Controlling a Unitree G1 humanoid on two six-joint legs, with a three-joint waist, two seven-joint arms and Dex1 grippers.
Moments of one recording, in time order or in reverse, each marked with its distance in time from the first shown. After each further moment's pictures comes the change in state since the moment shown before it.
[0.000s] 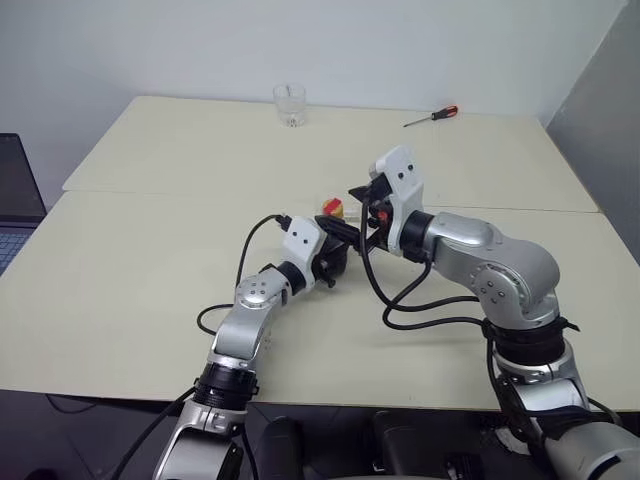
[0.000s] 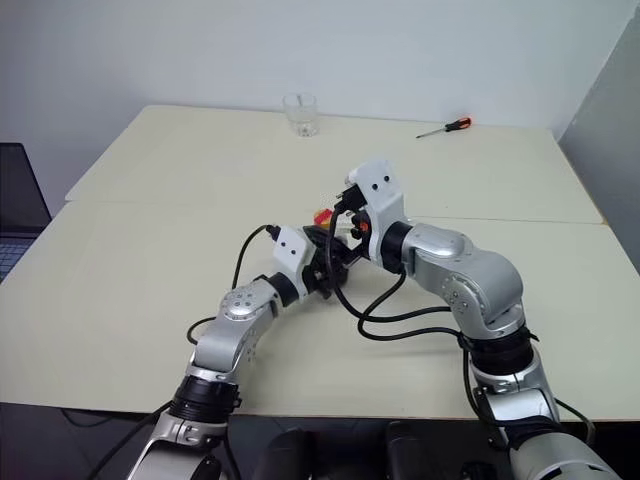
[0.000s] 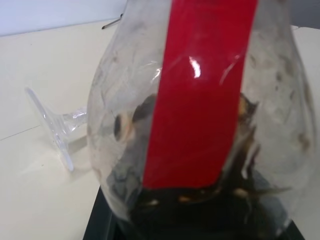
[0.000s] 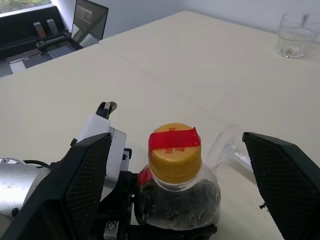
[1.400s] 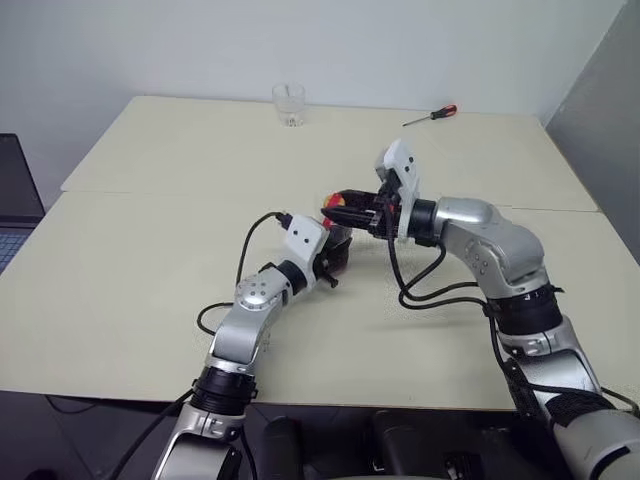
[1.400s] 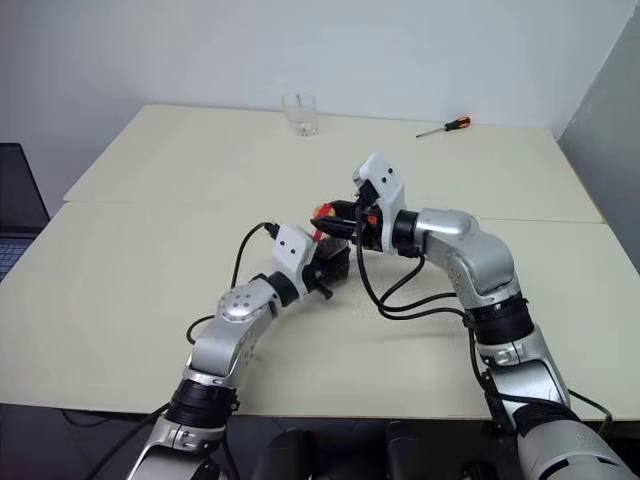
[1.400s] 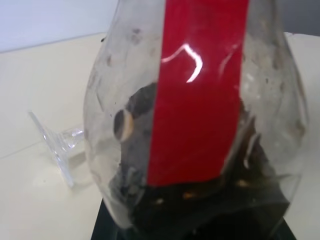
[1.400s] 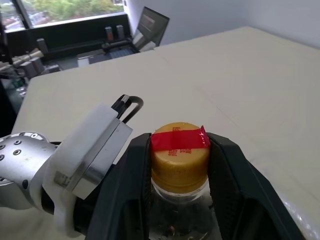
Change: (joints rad) left arm 0.011 0.005 -0.006 -0.085 -0.001 0.025 0.010; right arm -0.128 -0.080 0.039 0.439 -0.091 -0.417 0.578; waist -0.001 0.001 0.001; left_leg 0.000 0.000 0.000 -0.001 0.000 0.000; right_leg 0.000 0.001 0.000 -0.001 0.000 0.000
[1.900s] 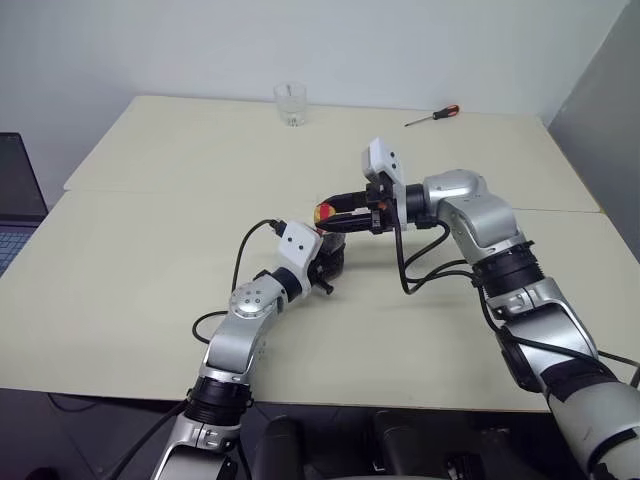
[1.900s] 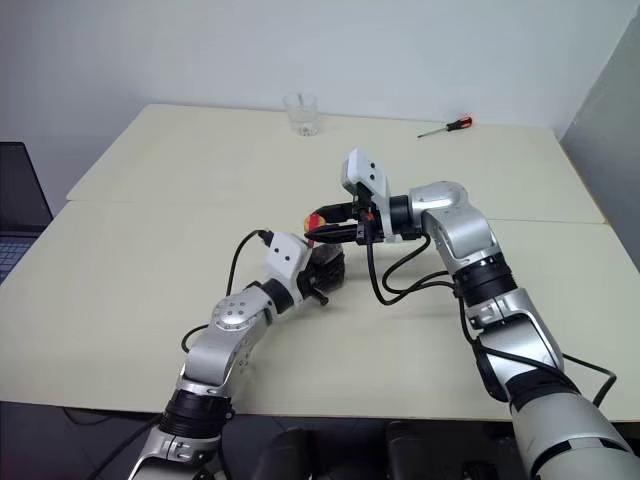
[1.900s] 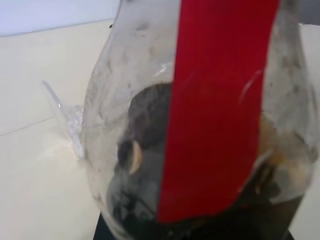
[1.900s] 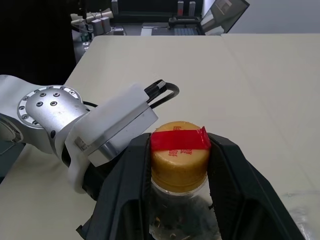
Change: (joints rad) left arm 0.053 0.005 0.009 -0.027 0.000 0.037 0.023; right arm -0.185 0.038 0.075 0.412 -0.153 -0.289 0.363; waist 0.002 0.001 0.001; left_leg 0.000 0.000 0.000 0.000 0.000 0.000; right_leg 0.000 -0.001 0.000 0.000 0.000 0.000
